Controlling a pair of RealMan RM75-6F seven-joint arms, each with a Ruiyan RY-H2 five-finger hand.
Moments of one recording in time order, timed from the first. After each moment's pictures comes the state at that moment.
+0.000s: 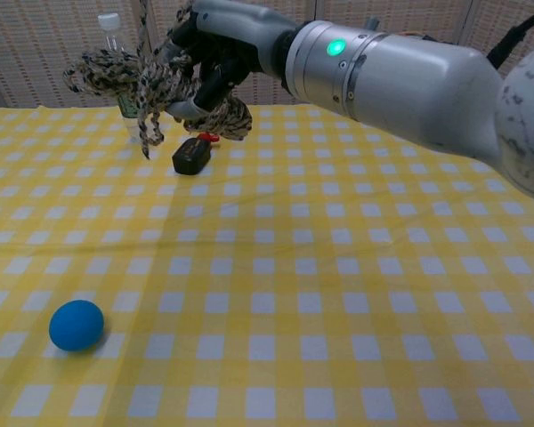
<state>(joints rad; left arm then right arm) -0.84 -1.14 -0.33 -1.82 1.38 1.11 0.10 1.07 -1.65 0.39 -1.56 -1.00 0.87 -0.19</state>
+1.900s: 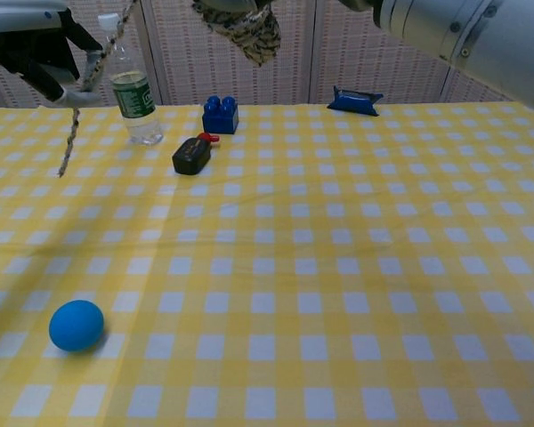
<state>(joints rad) -0.77 -1.16 -0.21 -1.68 1.10 0.96 0.13 0.93 -1.50 0.36 -1.60 -1.40 1.06 0.36</state>
